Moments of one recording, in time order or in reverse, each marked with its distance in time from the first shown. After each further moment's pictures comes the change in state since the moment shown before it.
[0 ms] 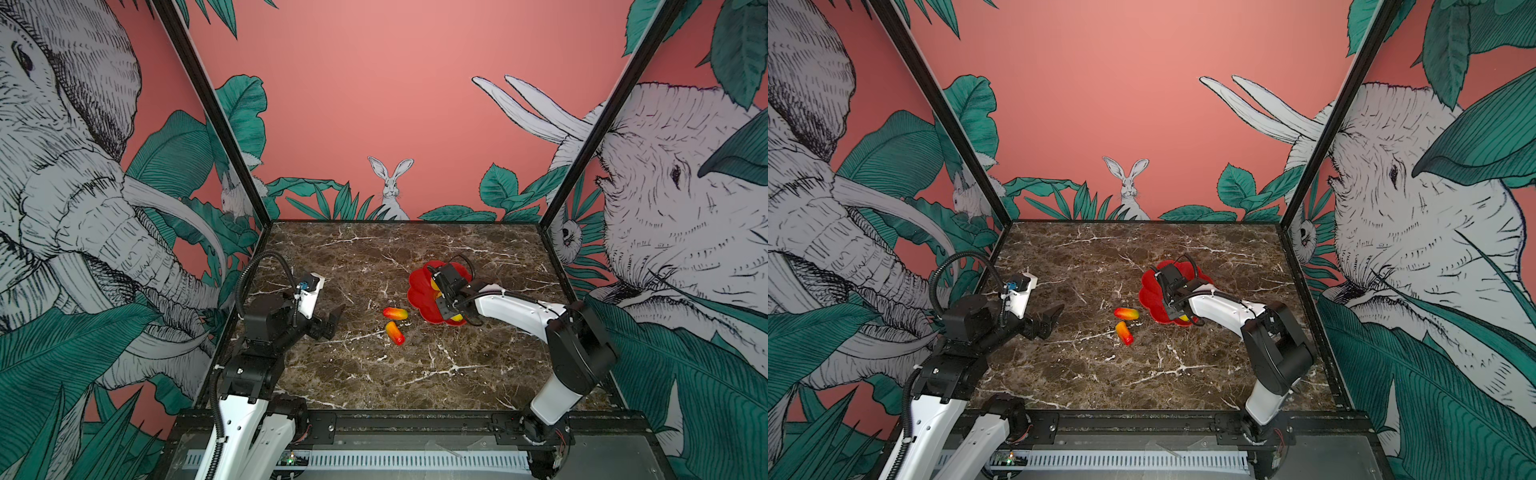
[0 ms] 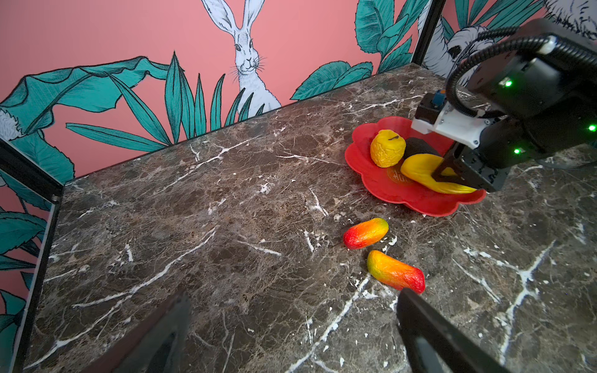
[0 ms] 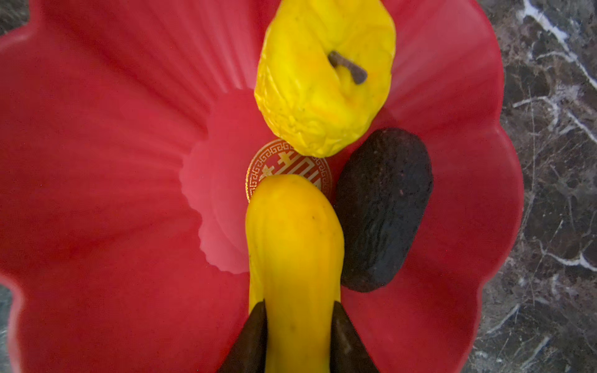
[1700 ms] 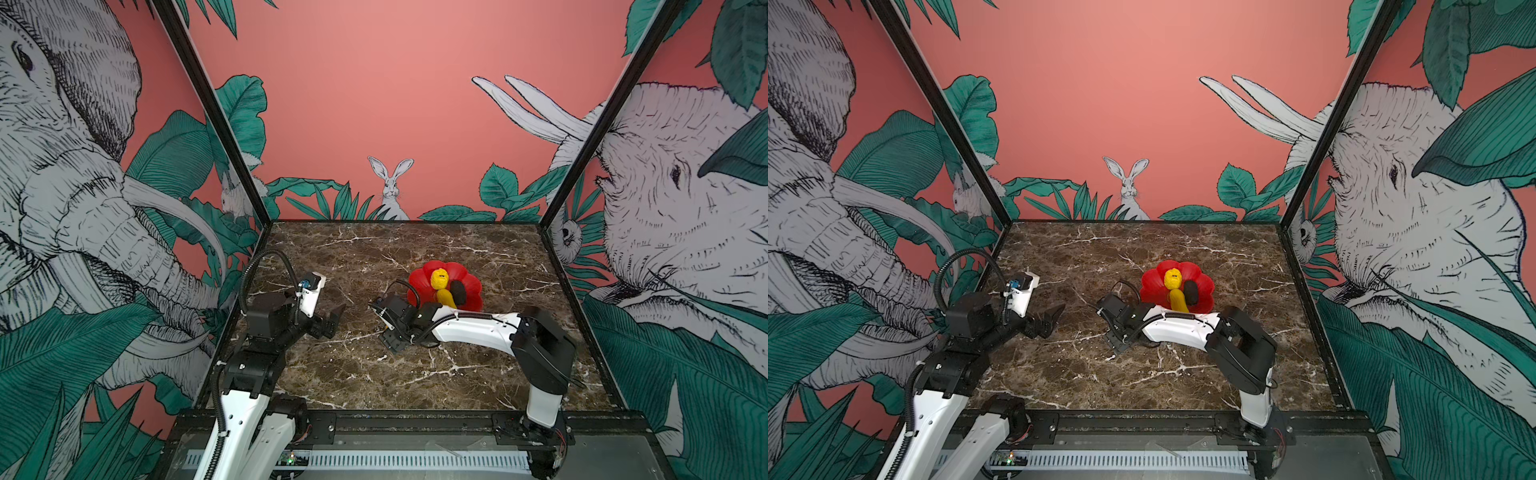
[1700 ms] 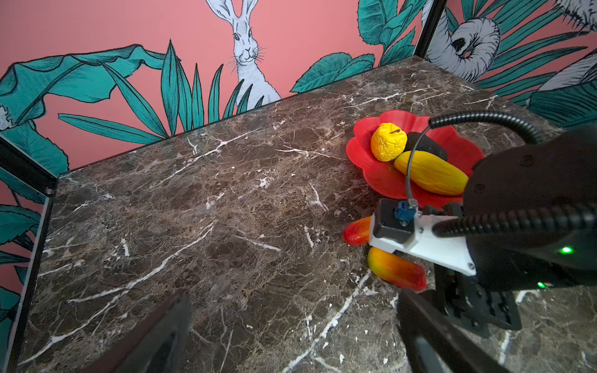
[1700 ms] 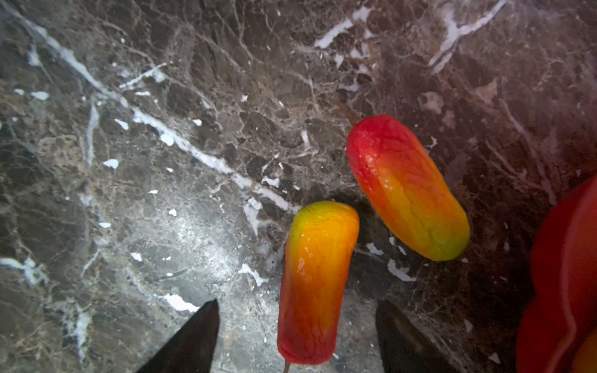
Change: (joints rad) left arm 0.000 0.028 0.000 0.000 -0.003 0.000; right arm 0.409 0.176 0.162 0.046 -0.186 0.046
